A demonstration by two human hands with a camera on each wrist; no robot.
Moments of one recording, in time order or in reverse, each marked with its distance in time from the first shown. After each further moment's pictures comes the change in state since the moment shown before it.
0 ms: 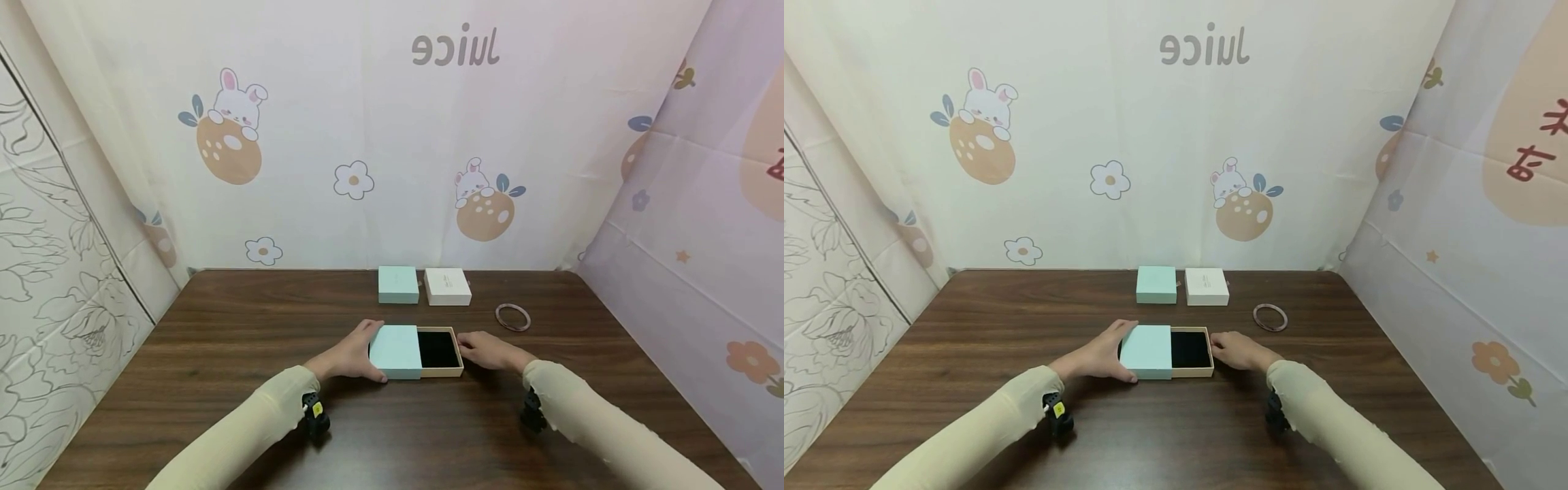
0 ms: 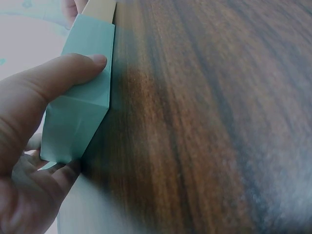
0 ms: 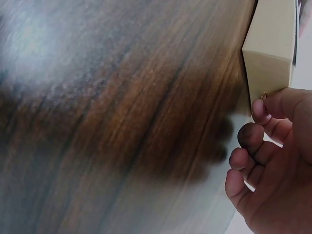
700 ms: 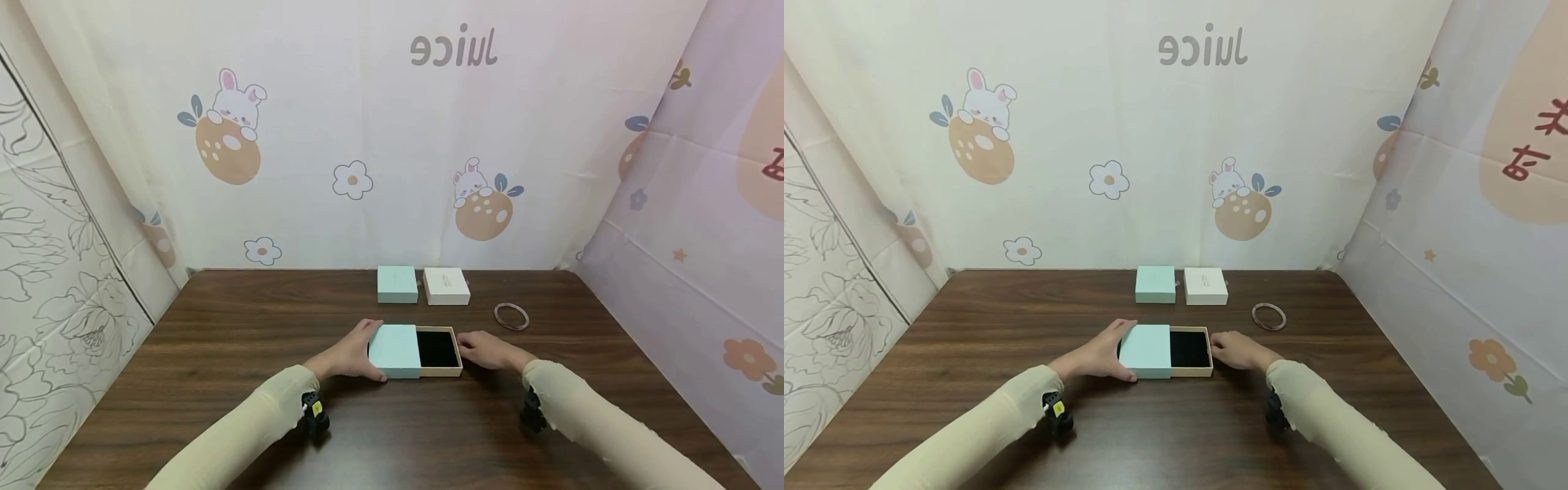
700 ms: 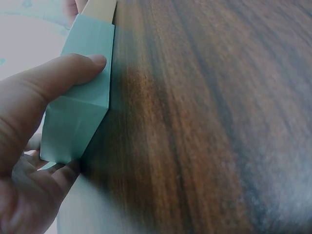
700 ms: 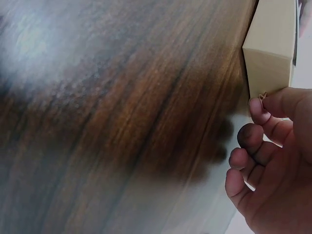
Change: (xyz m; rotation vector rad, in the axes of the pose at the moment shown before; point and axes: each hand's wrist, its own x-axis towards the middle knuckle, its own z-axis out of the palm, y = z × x) left_hand -0.001 0.002 0.000 0.004 -0.006 -0.013; right_hand -0.002 -0.001 0.001 0.006 0.012 0.011
